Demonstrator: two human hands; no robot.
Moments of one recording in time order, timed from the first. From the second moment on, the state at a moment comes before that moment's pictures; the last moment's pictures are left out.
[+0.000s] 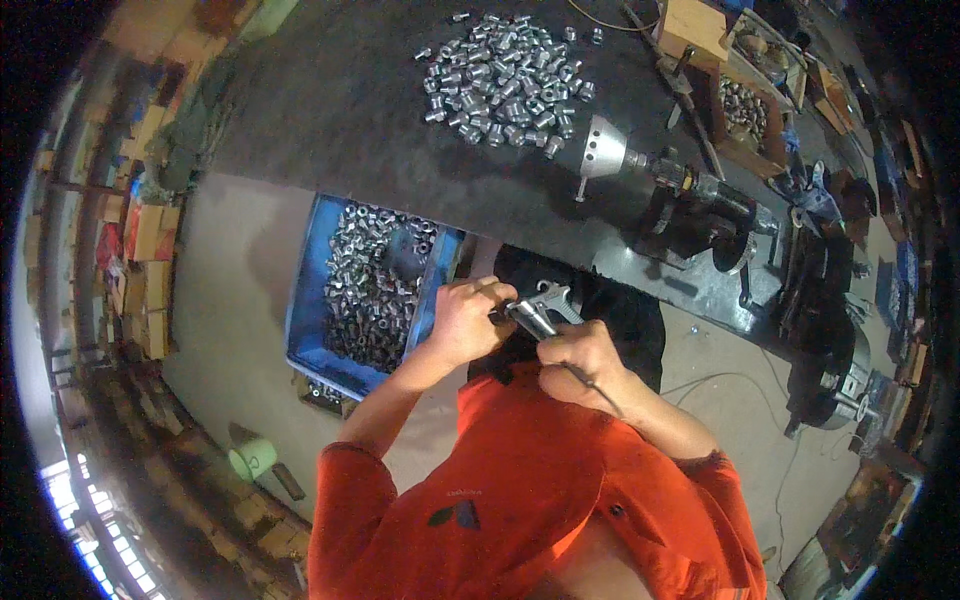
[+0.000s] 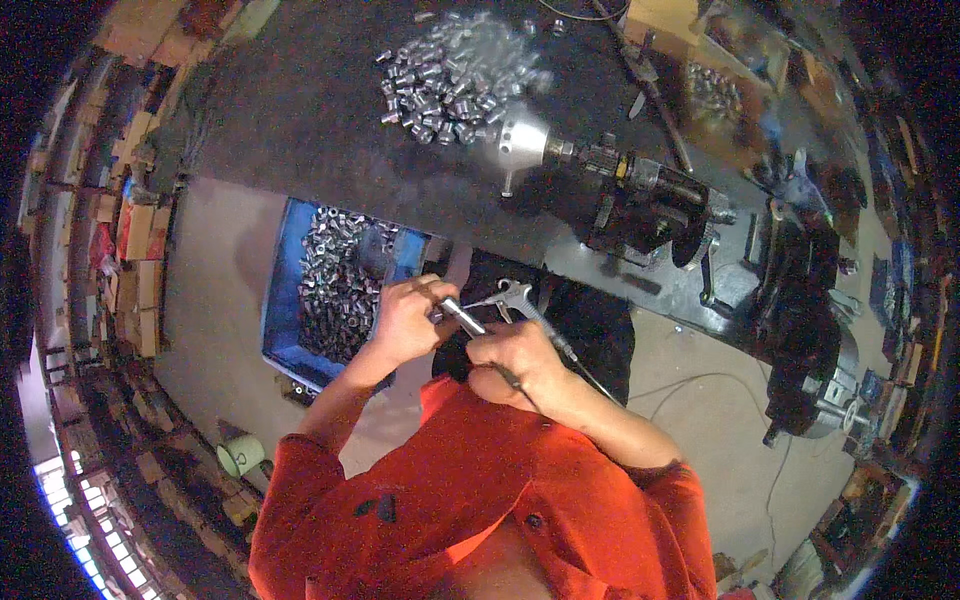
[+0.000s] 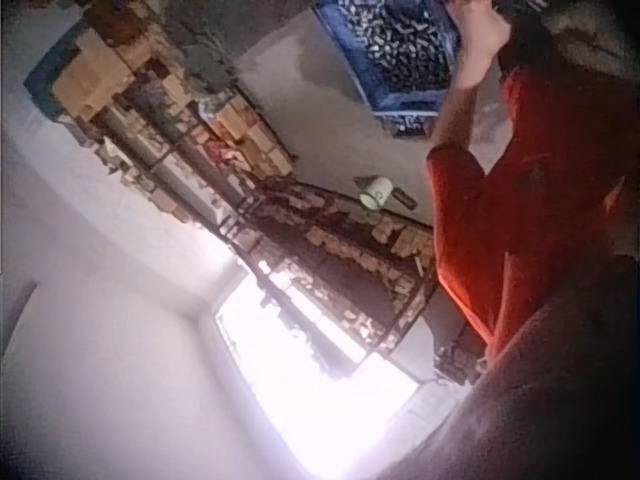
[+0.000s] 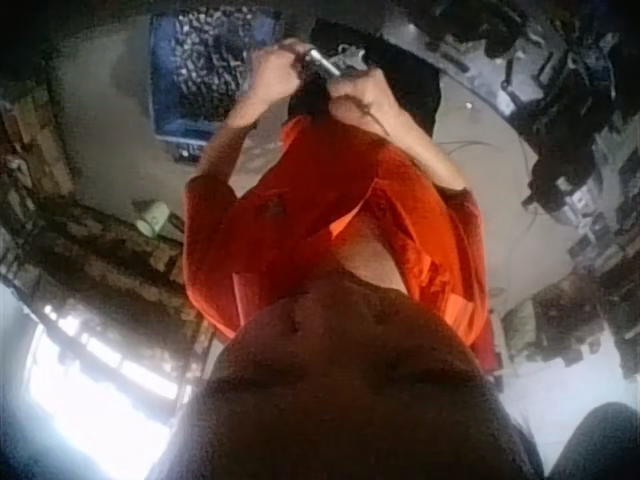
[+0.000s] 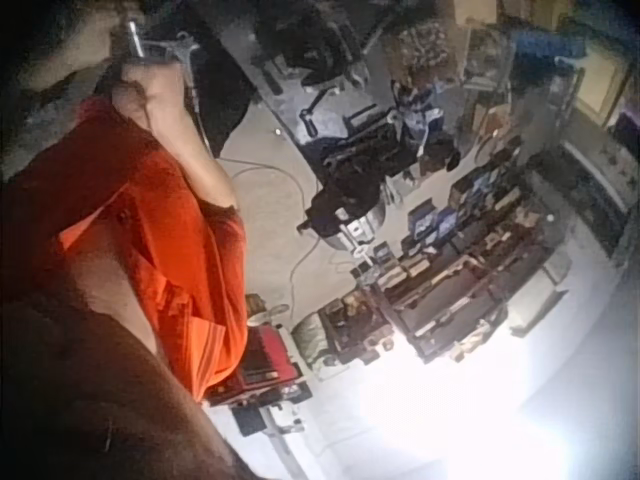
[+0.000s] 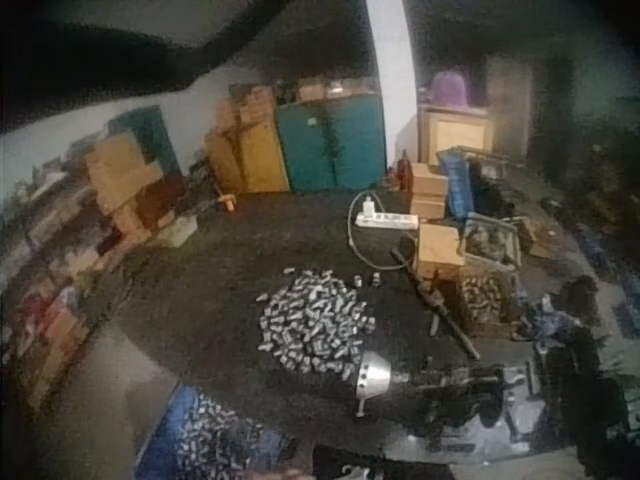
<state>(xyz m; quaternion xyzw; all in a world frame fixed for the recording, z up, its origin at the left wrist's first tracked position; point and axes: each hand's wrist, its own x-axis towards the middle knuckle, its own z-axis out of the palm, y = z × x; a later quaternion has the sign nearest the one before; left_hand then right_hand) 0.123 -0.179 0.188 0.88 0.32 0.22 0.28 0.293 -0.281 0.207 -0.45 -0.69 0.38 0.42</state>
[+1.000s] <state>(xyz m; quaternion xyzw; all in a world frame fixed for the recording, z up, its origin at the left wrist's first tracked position) 0.168 0.076 0.184 0.79 0.53 0.25 0.19 0.305 -0.317 0.228 -0.47 -0.68 0.29 0.48</state>
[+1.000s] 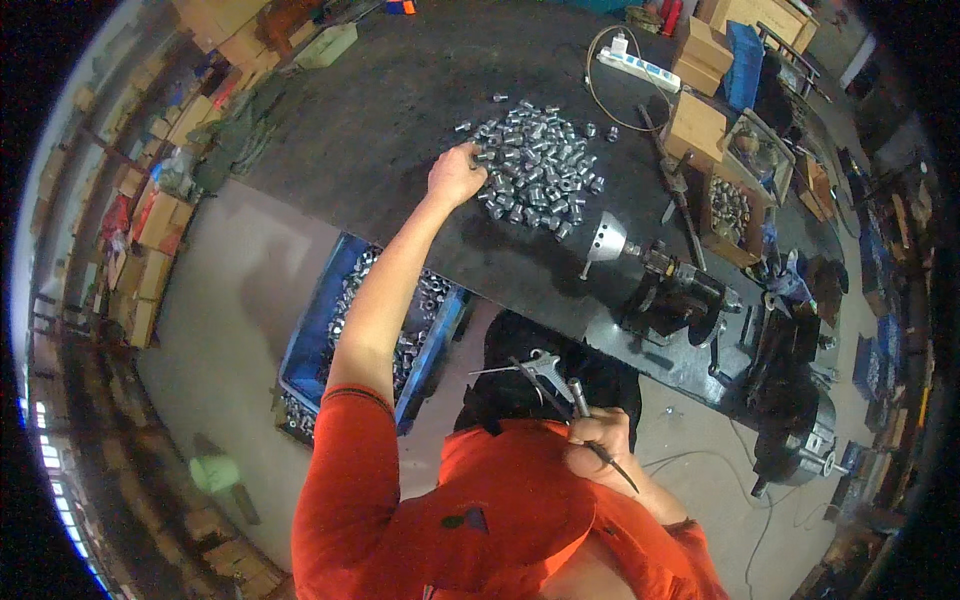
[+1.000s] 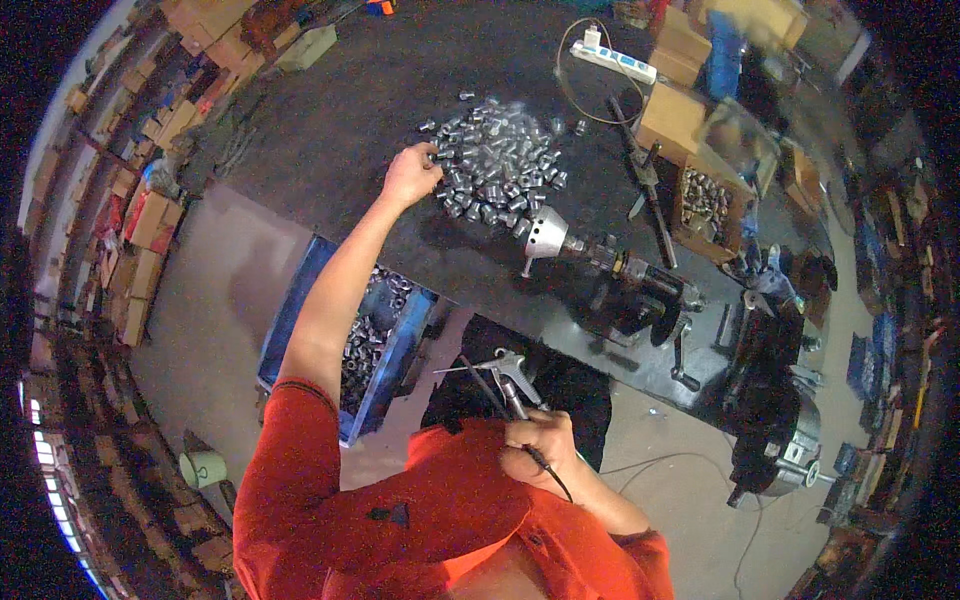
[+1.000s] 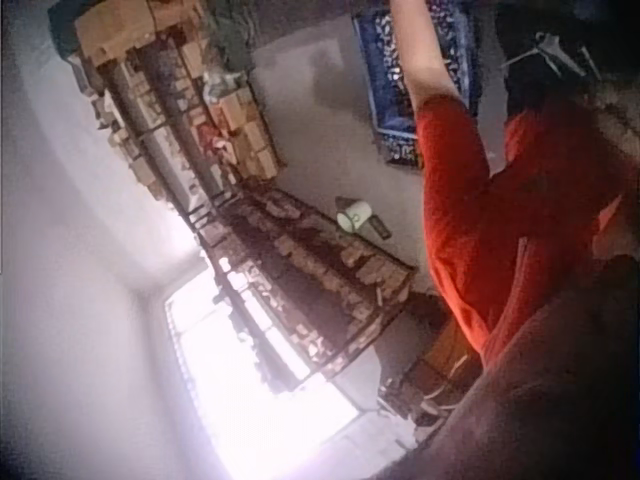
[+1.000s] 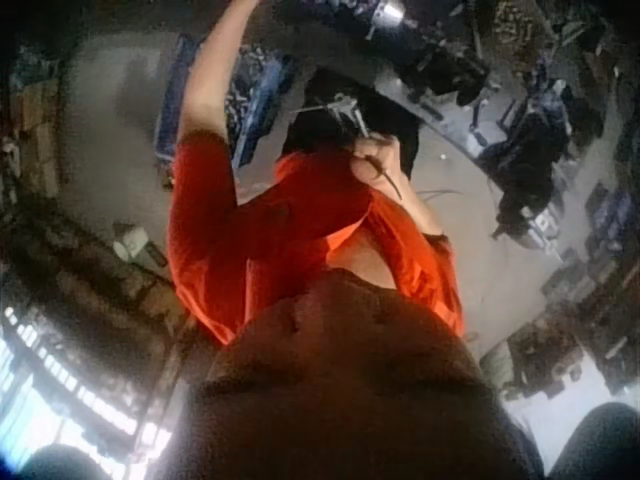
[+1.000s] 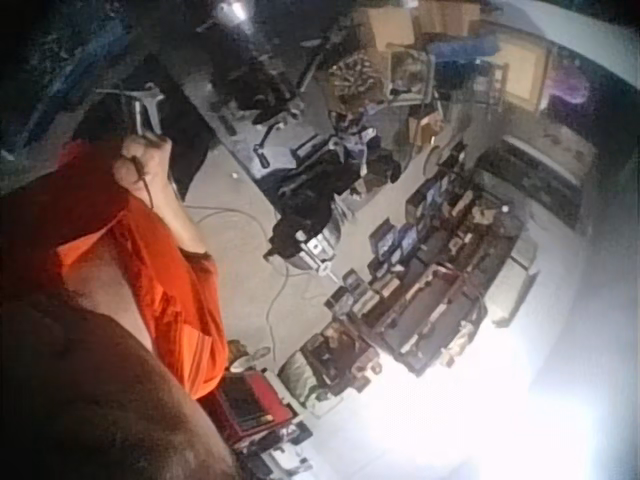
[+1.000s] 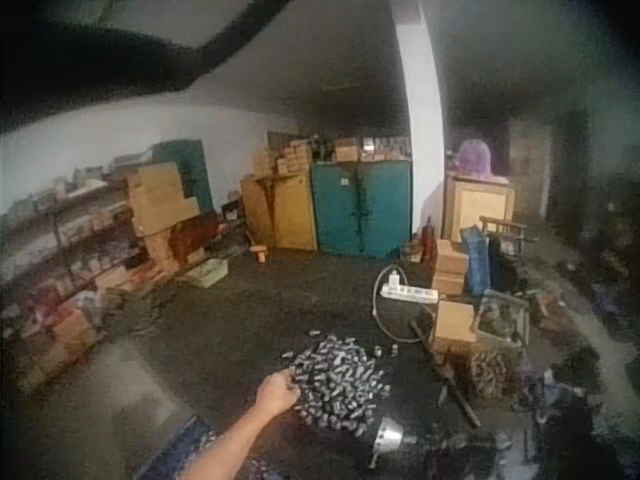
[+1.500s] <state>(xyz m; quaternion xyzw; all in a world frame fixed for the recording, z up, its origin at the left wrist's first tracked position) -0.118 -0.046 0.026 0.63 0.66 0.27 0.30 0.296 -0.301 0.225 -0.46 -0.67 0.34 0.47</state>
